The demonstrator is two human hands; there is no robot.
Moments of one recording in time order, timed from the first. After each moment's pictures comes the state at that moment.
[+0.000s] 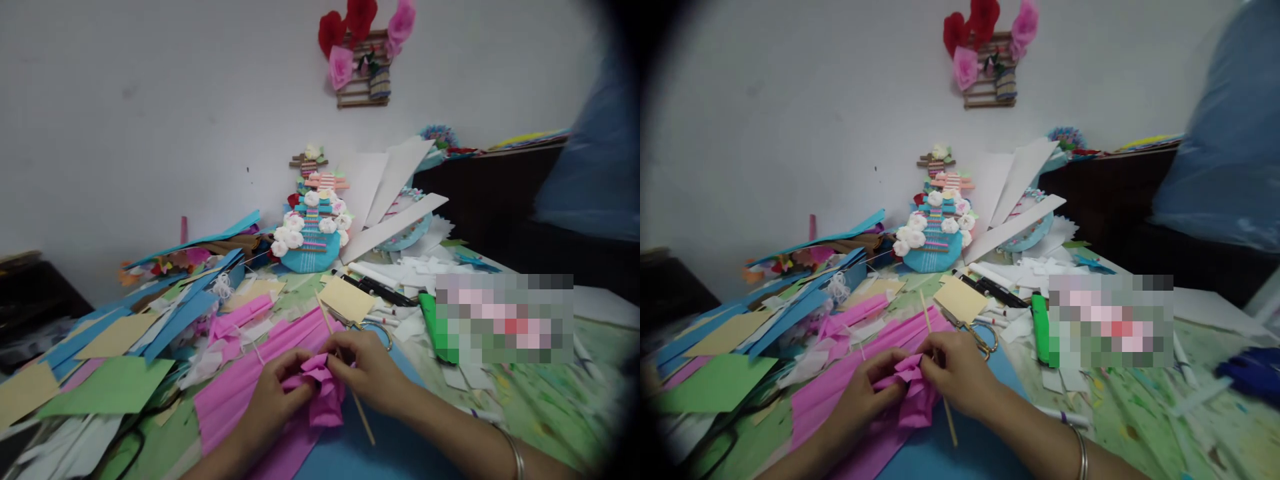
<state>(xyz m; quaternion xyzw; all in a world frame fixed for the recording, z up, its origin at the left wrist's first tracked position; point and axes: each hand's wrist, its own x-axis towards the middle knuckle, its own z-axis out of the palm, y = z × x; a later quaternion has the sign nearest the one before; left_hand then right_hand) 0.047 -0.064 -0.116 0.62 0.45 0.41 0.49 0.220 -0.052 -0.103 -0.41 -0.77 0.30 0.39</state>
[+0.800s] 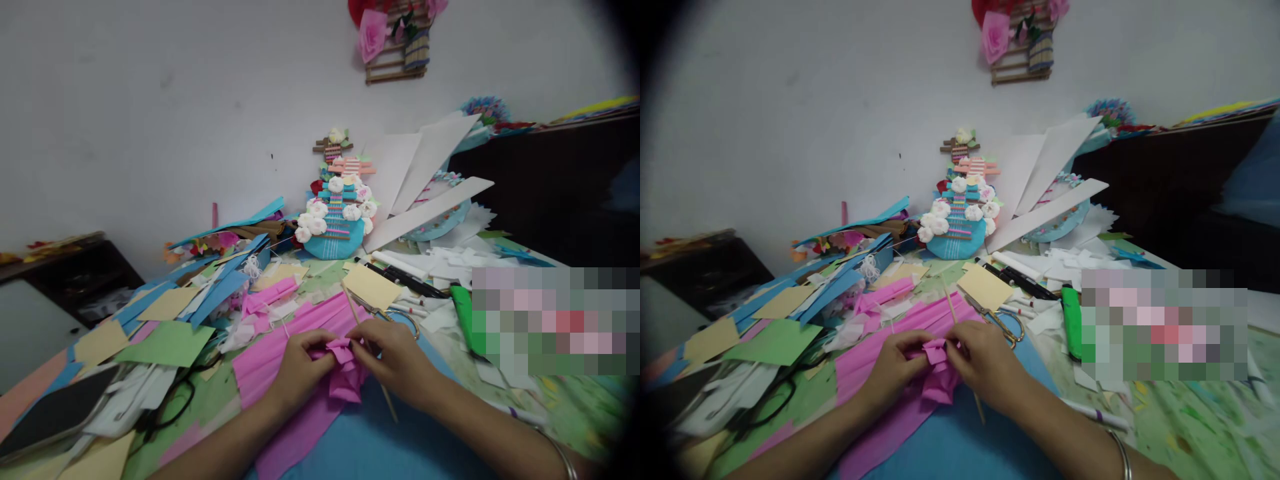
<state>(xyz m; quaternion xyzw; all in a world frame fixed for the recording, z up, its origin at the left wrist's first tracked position) 0.046 -0.062 -0.117 0.62 0.48 0.43 0.43 0.221 -0.054 -0.111 -0.37 -0.83 0.16 0.38</state>
